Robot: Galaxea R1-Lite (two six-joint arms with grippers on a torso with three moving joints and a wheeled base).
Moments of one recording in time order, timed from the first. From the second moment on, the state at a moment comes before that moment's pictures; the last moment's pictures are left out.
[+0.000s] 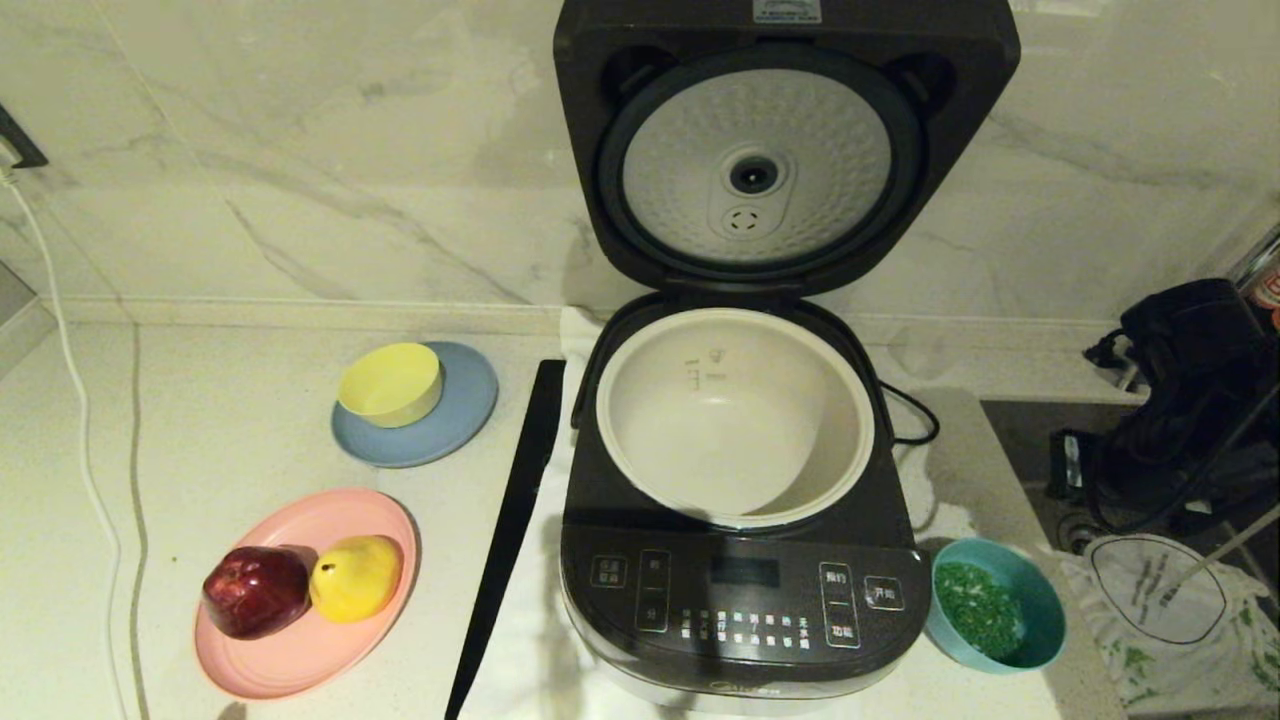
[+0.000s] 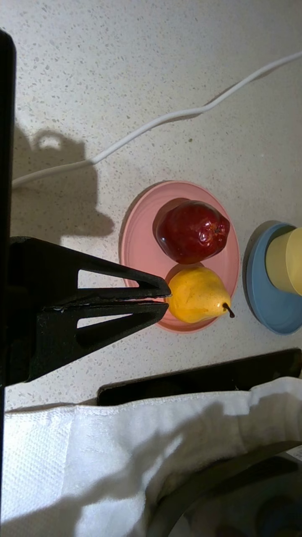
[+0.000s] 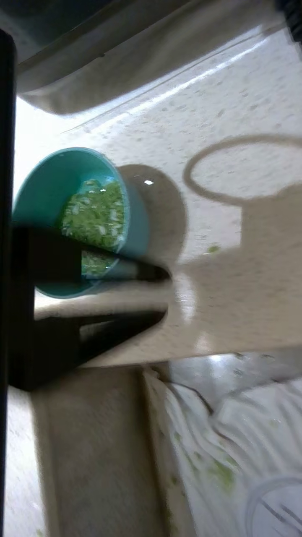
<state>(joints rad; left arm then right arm) -0.02 0.00 0.00 -0.01 0.00 0.06 0.02 1.71 -1.15 0.37 -0.05 0.32</state>
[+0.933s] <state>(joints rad) -0.02 0.00 0.00 -0.01 0.00 0.06 -0.01 1.71 -0.92 0.16 0.01 0.36</state>
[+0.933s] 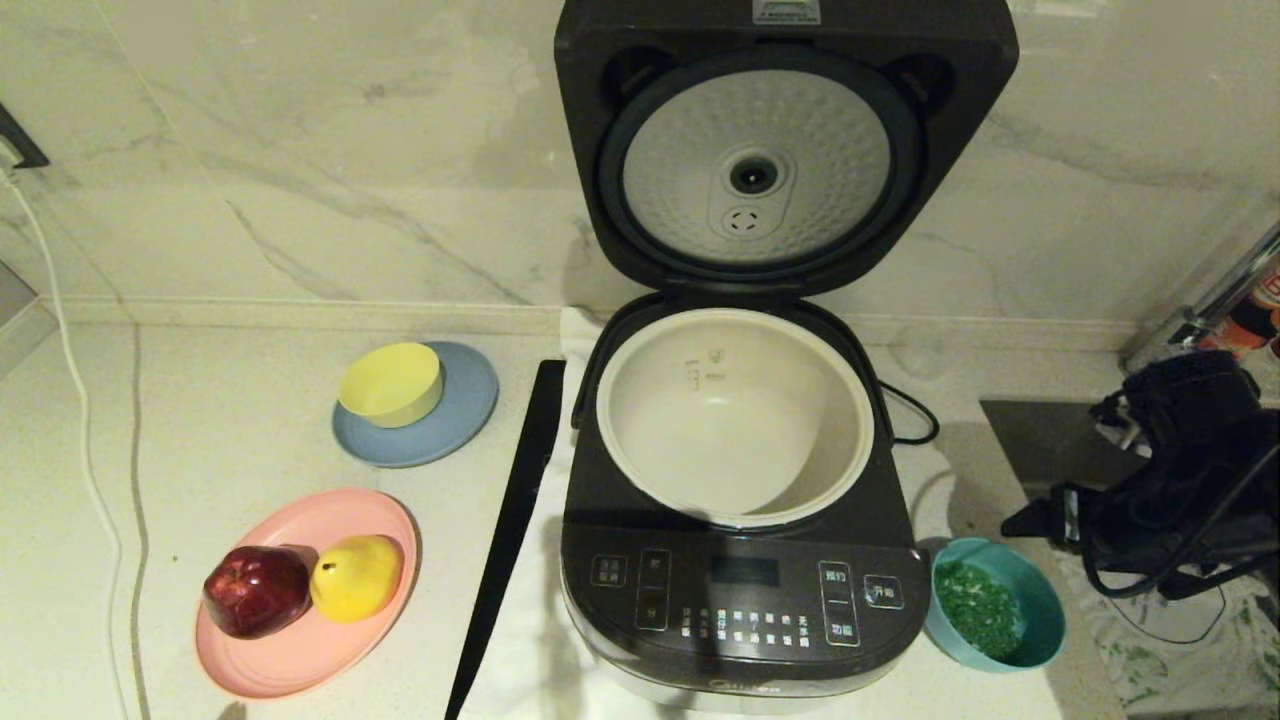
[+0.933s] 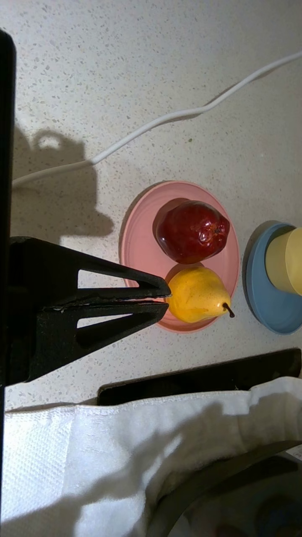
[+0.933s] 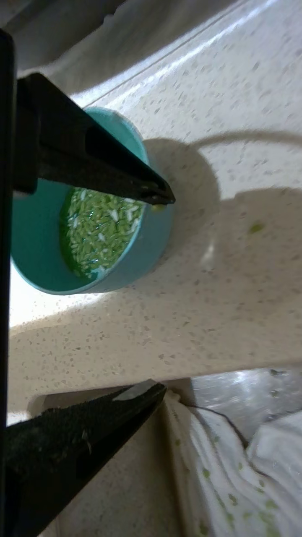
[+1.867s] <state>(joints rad) -0.02 0.00 0.00 -0.01 0.00 0.06 -0.02 1.71 -0.92 0.10 0.01 0.36</state>
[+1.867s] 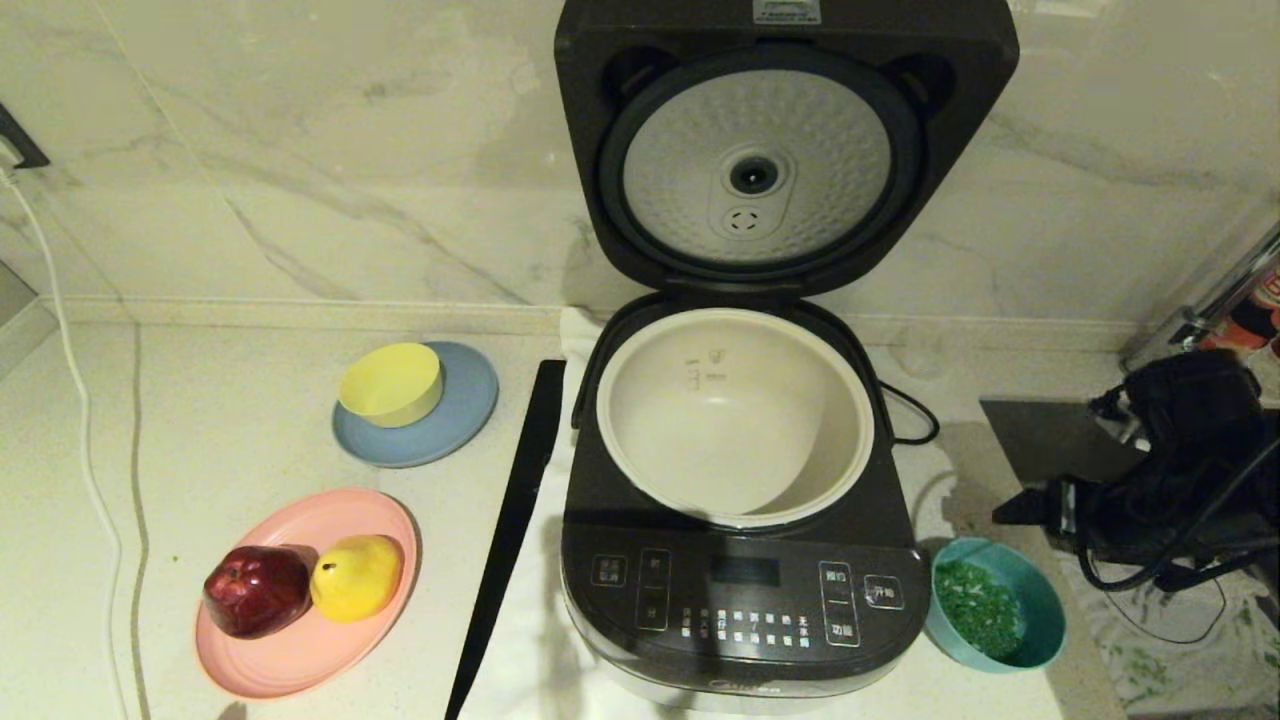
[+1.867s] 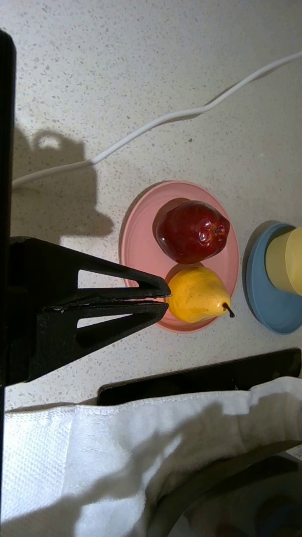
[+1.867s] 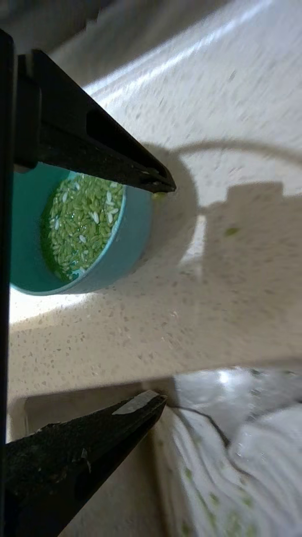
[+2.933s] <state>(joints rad) -0.02 0.00 0.00 -0.01 0.00 0.06 -0.02 1.75 -0.86 0.15 0.01 0.32</state>
